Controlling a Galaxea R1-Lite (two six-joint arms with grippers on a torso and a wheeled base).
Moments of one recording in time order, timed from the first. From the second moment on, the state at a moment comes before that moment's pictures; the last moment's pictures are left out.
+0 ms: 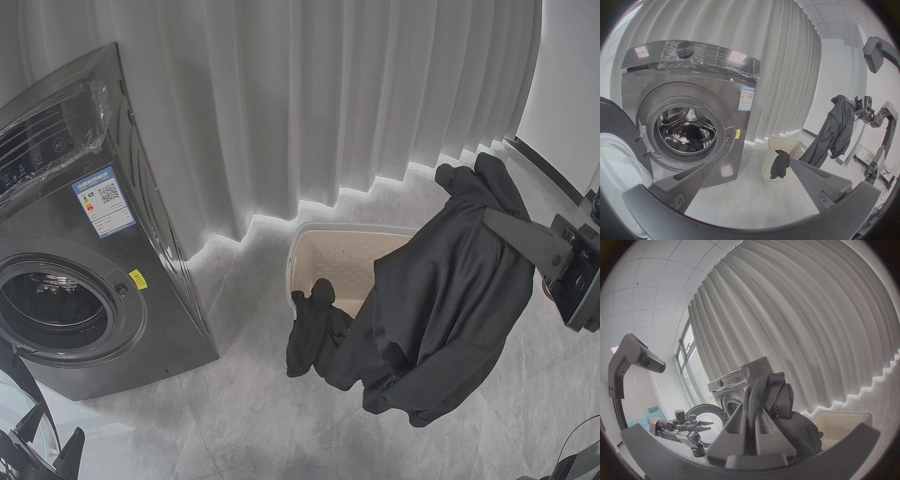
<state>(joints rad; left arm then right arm) -0.17 0.10 -0.02 -0.06 0.02 -0.17 0.63 1.21 -0.55 -0.93 0.44 0.27</state>
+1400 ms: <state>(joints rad) -0.17 0.10 -0.02 -0.06 0.02 -0.17 0.67 1.24 -0.49 -0.94 0.45 0.28</state>
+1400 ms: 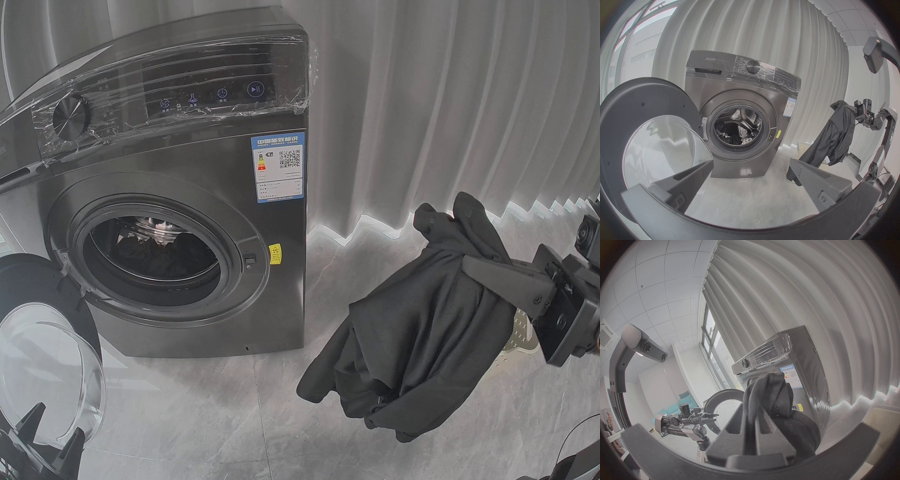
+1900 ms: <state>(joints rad) -0.17 0.10 -0.02 -0.06 0.02 -0.17 0.67 1.24 -0.49 -0.94 0.45 0.27</state>
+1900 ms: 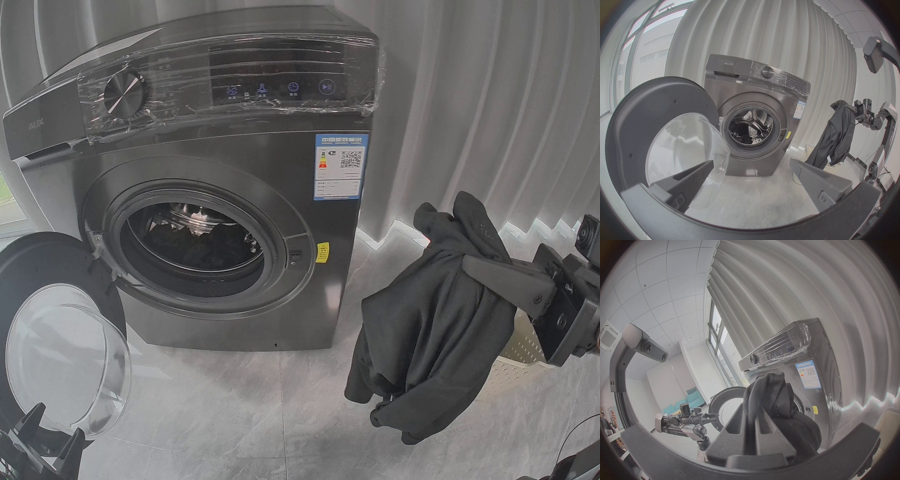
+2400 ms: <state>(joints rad) -0.17 0.10 -0.02 -0.06 0.02 -0.17 0.67 1.24 -0.49 -0.94 0.45 0.27</state>
